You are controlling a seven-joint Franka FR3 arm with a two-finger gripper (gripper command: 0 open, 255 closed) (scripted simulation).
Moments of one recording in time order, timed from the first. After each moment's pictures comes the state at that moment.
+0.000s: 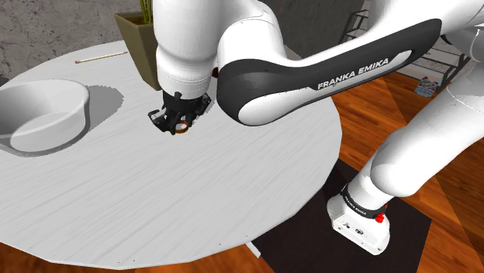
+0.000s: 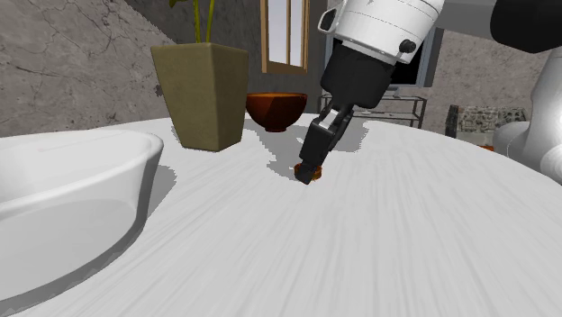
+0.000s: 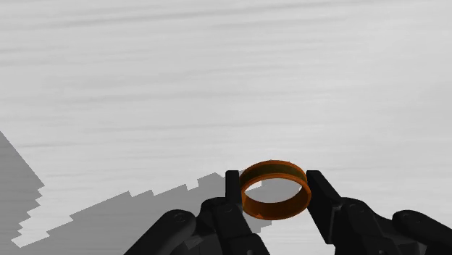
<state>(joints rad) 0.04 -0.09 0.81 -2.00 -0.30 2.14 1.00</state>
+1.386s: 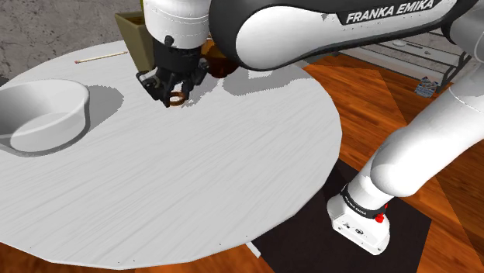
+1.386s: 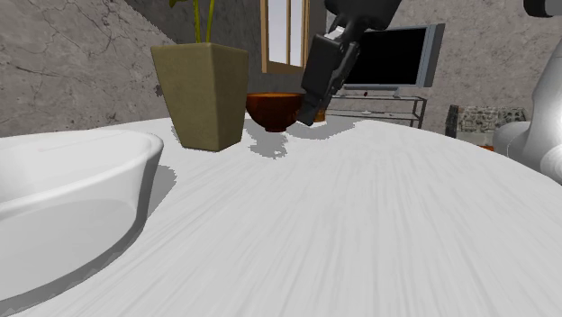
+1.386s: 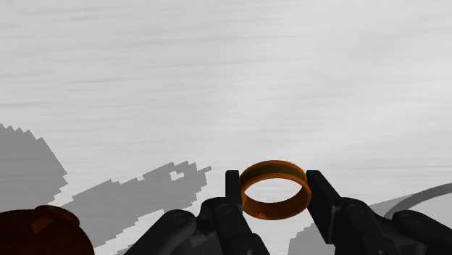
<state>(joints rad) 0.04 -0.11 0.80 -1.80 -0.25 1.95 0.92</state>
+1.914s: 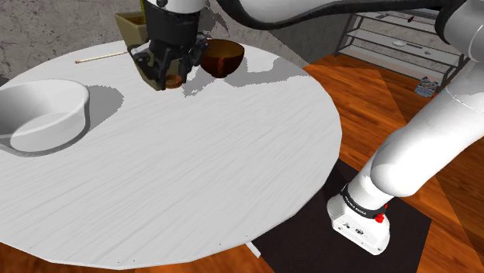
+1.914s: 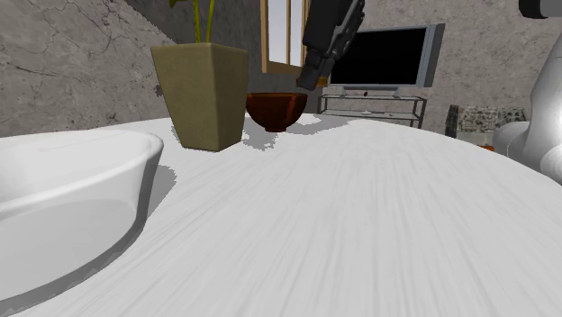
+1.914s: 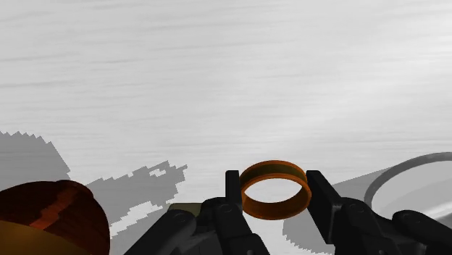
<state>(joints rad) 0.04 -0.09 0.81 -1.67 -0.27 1.83 0.91</state>
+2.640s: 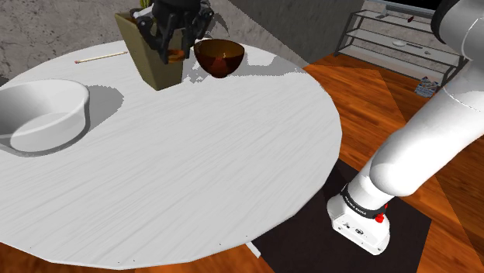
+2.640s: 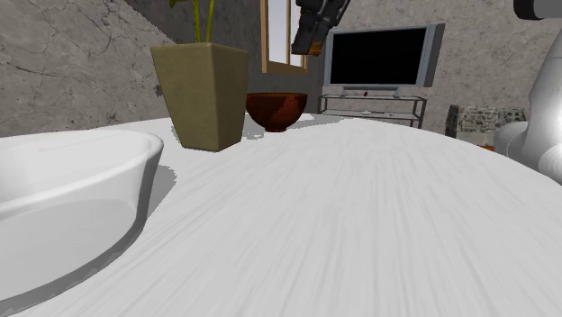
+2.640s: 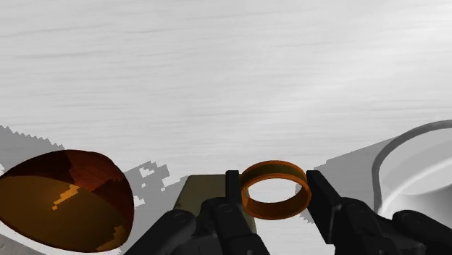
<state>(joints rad) 0.02 -0.07 0.79 -1.55 -0.26 1.74 0.84</state>
